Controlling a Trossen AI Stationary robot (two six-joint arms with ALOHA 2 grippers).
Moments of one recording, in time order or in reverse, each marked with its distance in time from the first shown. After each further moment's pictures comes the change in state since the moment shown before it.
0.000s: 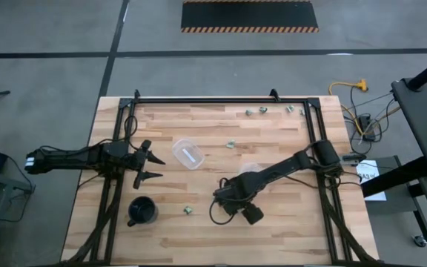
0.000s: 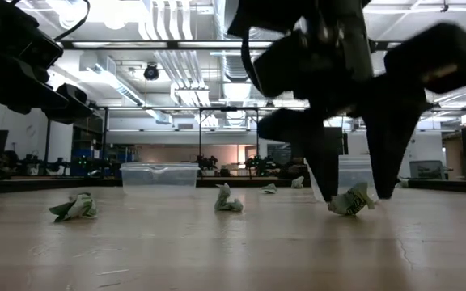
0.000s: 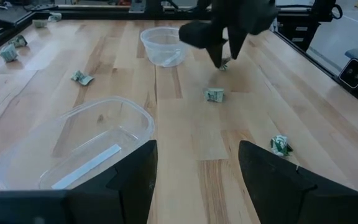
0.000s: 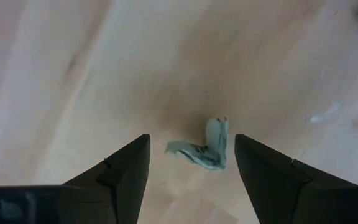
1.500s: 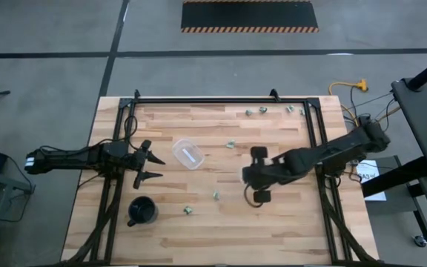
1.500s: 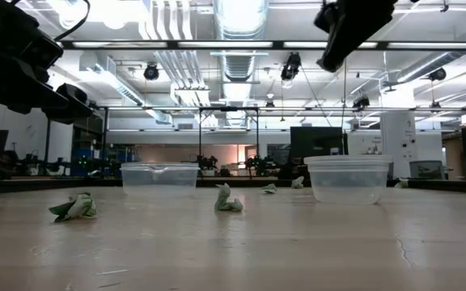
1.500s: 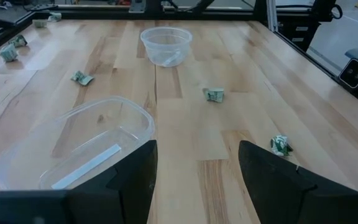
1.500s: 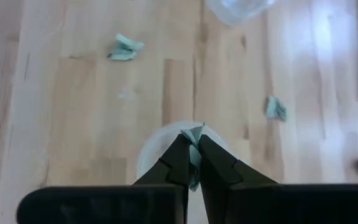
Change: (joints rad) left arm 0.000 0.000 0.000 0.000 0.000 0.000; right arm 0.018 -0.587 -0.245 0.051 0.513 0.418
